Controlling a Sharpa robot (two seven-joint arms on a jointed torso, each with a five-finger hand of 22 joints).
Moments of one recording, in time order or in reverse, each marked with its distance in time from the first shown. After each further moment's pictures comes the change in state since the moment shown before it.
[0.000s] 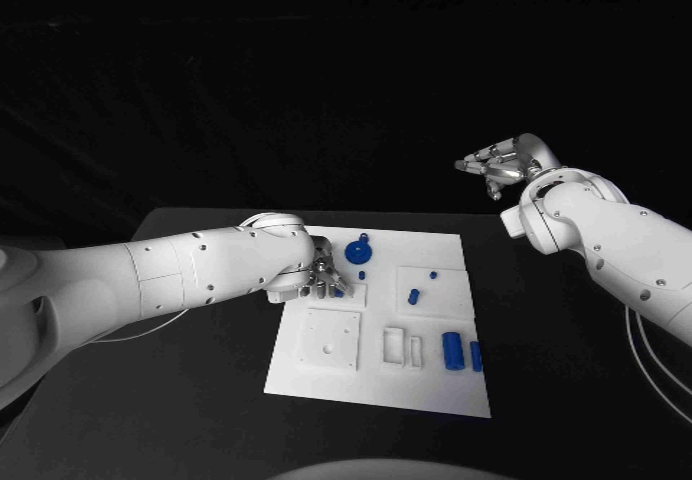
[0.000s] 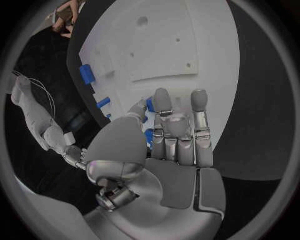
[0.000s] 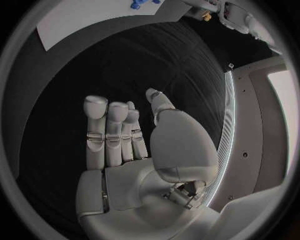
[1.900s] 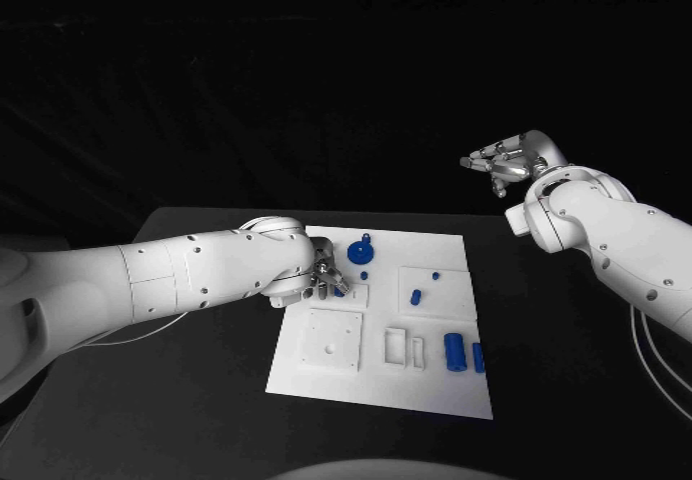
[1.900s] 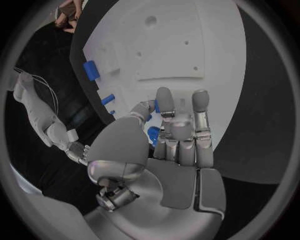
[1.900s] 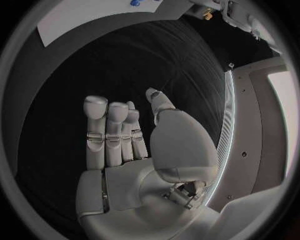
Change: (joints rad) left arm 0.000 -0.032 0.000 0.058 0.021 -0.064 -0.001; left_hand 0.034 0.056 0.102 -0.116 0.411 -0.123 0.125 0.001 -0.002 0.027 0.027 0.004 0.000 0.015 0.018 0.016 0.046 0.000 0.000 0.000 0.035 0.000; right arm 0.008 -0.002 0.000 0.002 0.000 -0.012 0.000; right_hand 0.004 -0.004 0.004 0.002 0.000 0.002 -0.002 0.000 0.000 0.004 -0.004 0.002 0.003 0.000 0.000 0.004 0.000 0.000 0.000 0.000 0.007 0.000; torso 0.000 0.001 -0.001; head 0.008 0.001
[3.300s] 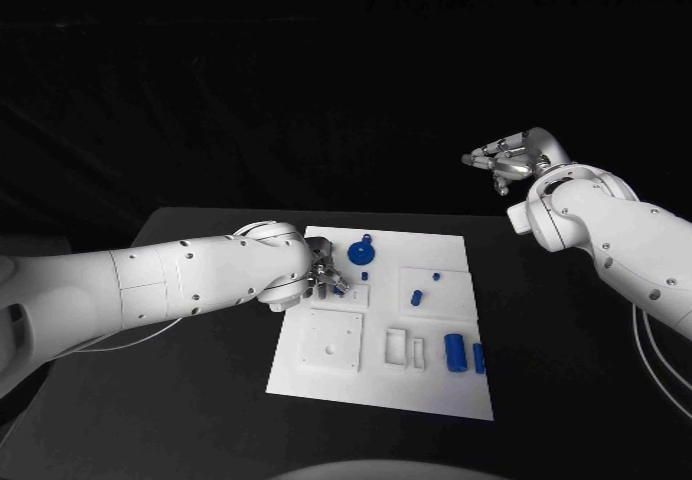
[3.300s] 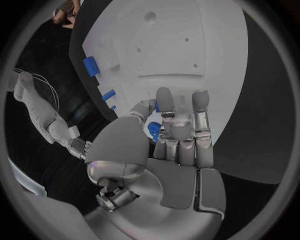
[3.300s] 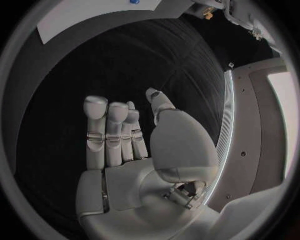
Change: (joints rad) left arm -0.005 -0.037 -0.002 0.050 -0.009 -0.088 0.005; left_hand 0.010 -0.010 0.004 0.004 0.022 0.000 0.000 -0.002 -0.046 0.000 0.000 0.000 0.000 0.003 0.001 0.001 -0.005 0.000 0.003 -0.004 -0.005 0.001; right arm 0.005 -0.002 0.000 0.003 0.000 -0.010 0.002; right_hand 0.000 0.000 0.000 0.000 0.000 0.000 0.000 0.000 0.000 0.000 0.000 0.000 0.000 0.000 0.000 0.000 0.000 0.000 0.000 0.000 0.000 0.000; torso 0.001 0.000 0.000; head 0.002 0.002
